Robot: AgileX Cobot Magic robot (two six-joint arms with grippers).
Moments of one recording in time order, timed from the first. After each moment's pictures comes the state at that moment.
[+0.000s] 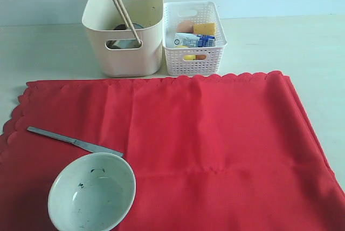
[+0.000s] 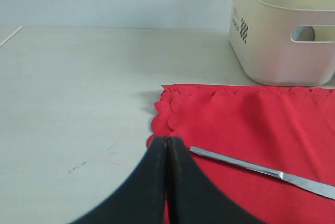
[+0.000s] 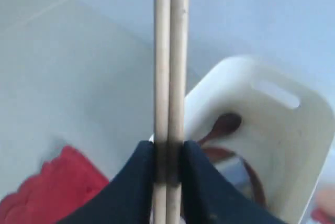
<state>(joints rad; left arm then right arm) -0.07 0.01 0.00 0.18 0.37 -0.18 0.74 2.01 -2.00 -0.07 0.65 0.10</state>
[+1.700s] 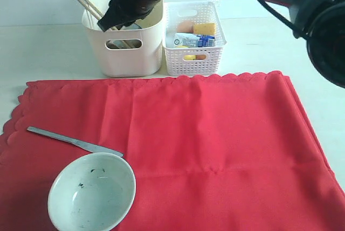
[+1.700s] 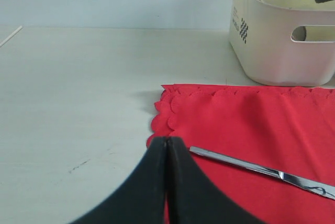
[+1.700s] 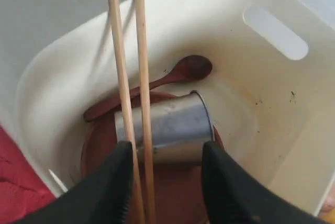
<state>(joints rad) -0.07 0.01 0.00 0.18 0.37 -0.18 0.66 2.29 -2.00 -0.18 0.53 -0.06</state>
